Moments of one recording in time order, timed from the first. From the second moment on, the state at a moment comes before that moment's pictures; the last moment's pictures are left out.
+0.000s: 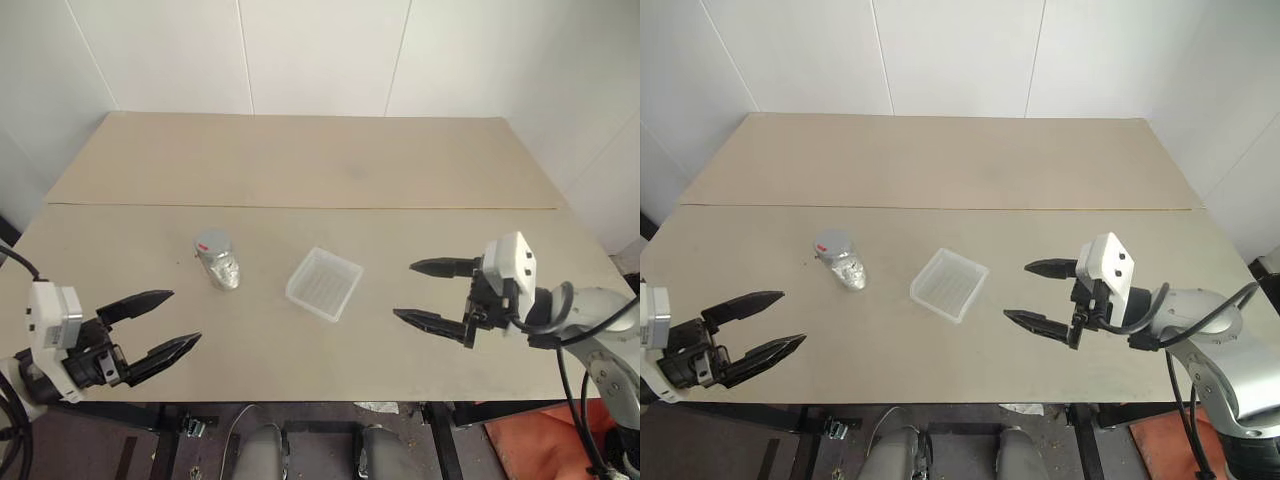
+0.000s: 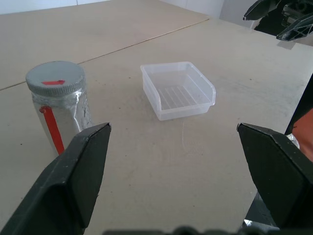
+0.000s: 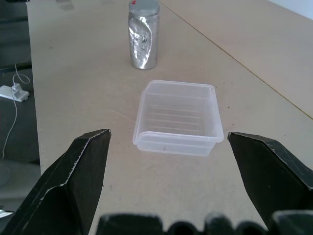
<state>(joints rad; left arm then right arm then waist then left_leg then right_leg) 0.39 0.80 0.68 -0.53 -0.86 0.48 -1.02 -0.14 -0.85 -0.18 -0.54 0.66 0.57 0.92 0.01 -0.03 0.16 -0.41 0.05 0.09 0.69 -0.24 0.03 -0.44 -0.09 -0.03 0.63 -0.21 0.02</state>
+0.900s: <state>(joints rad) -0.10 0.74 0.40 0.03 -0.52 0.24 -0.99 -0.43 -0.80 0.03 -0.47 0.51 0.62 0.88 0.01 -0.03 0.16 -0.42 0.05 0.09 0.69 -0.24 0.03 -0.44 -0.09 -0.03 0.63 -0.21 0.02</state>
